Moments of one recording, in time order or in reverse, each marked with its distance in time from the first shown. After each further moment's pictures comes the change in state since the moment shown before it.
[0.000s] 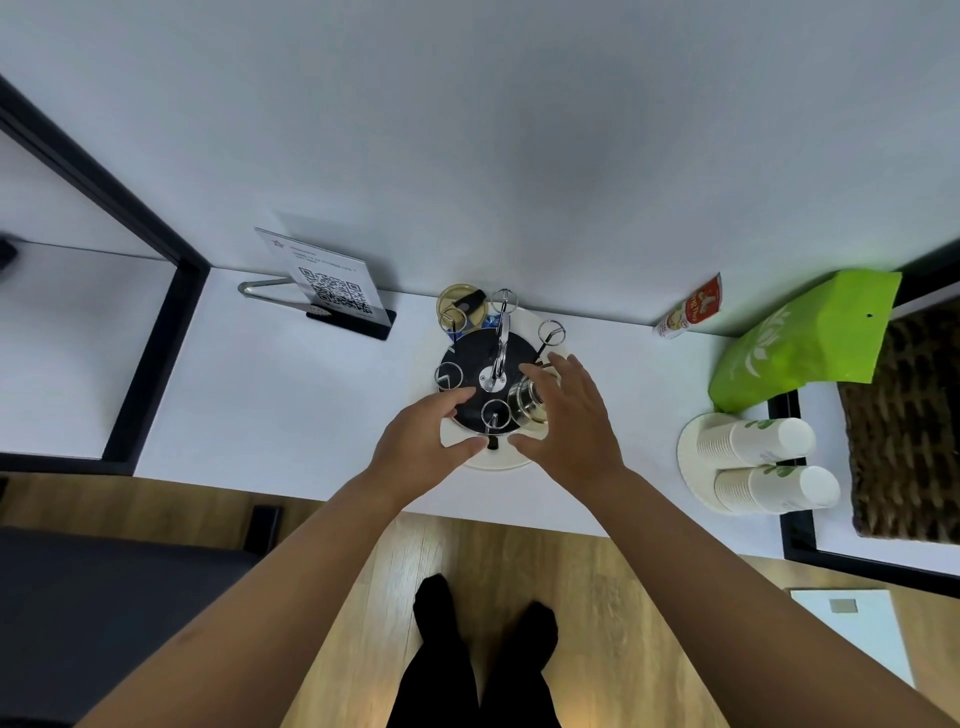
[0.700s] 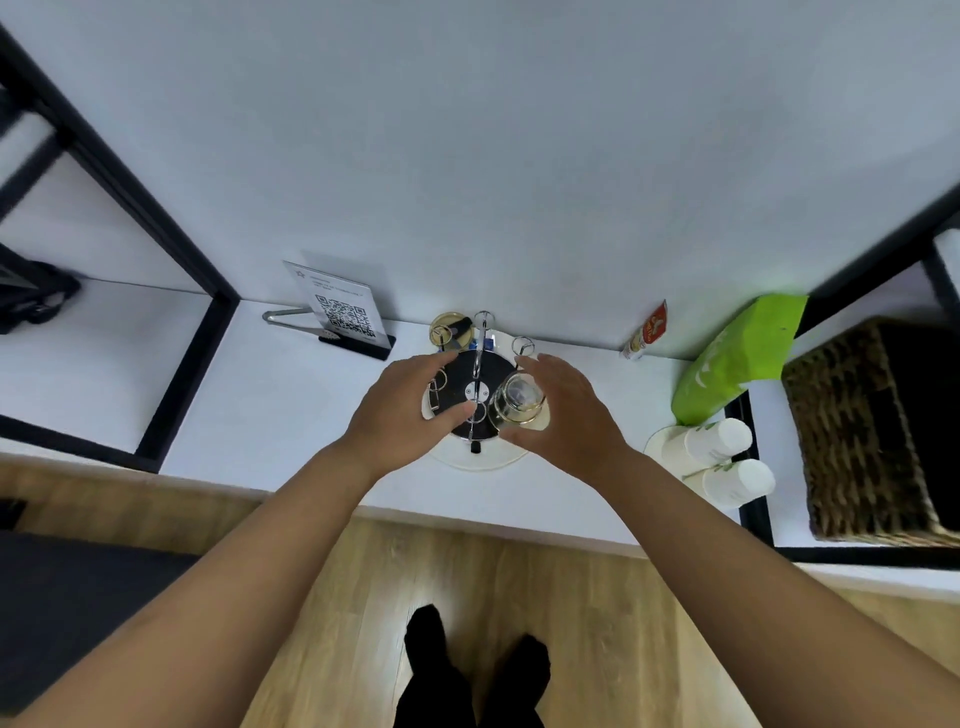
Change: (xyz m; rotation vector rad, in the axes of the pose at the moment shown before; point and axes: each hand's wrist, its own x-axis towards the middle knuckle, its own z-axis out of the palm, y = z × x) left_hand -0.056 0.084 -0.050 0.170 0.159 0.160; right_hand -0.045 -0.009 -0.080 0.124 -0.011 -0.107
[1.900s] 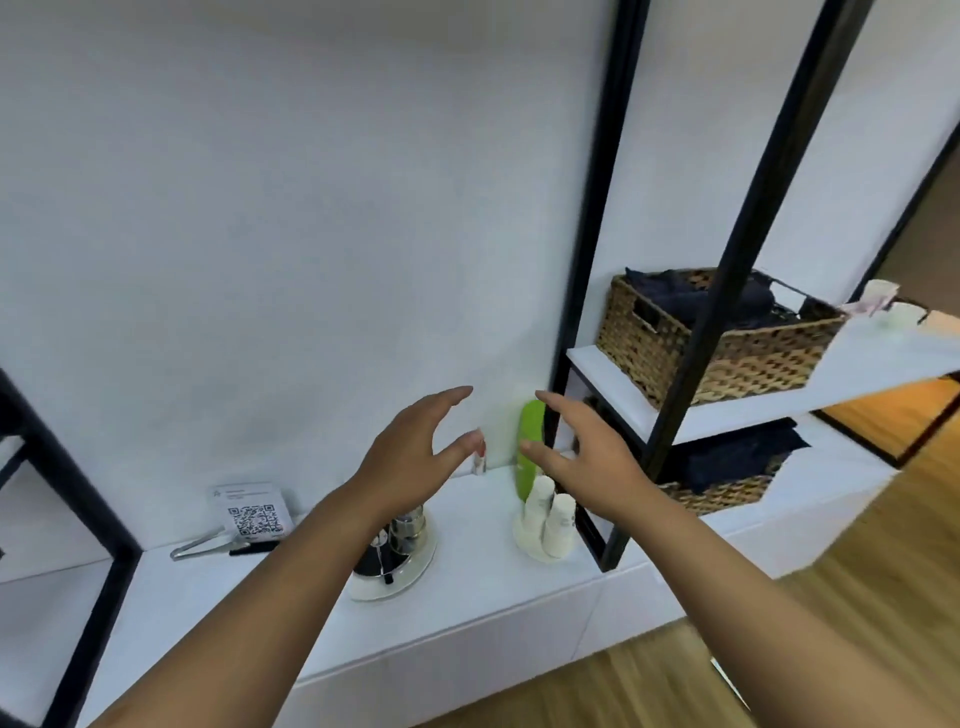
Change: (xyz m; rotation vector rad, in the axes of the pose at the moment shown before) left_hand -0.158 0.246 -0.109 -0.072 -0.043 0.617; right_hand -0.296 -0.124 -0.206 0.141 0.609 0.090
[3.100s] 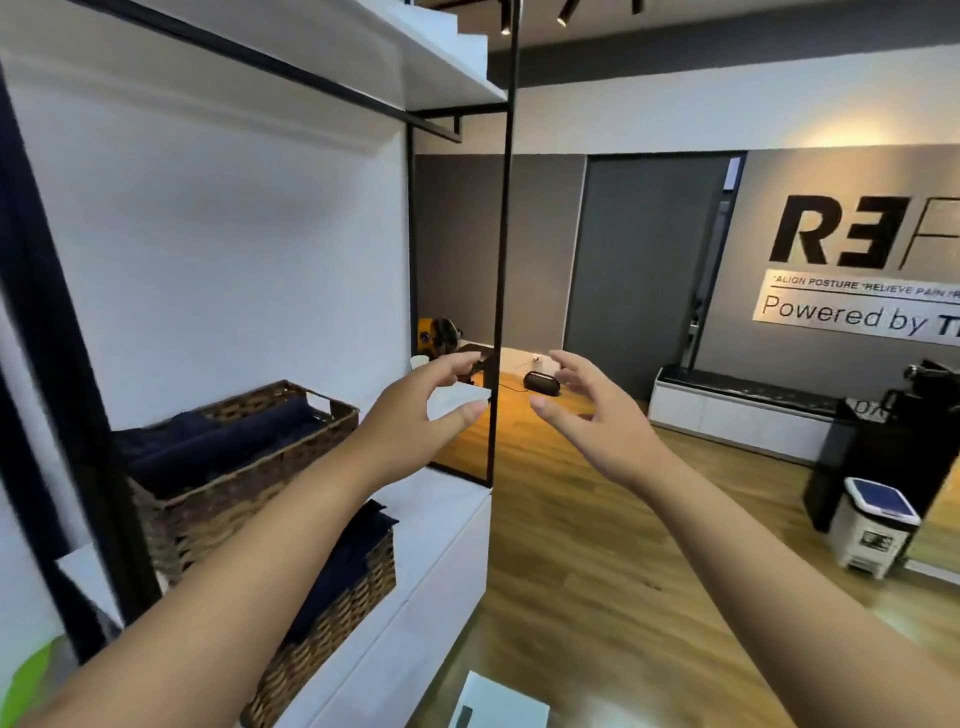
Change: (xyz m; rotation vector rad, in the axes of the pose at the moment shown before) left_hand 0.160 0.522 0.297 -0.354 -0.374 0.701; right_hand -0.214 0.147 -0.524 -0.263 0.712 0.313
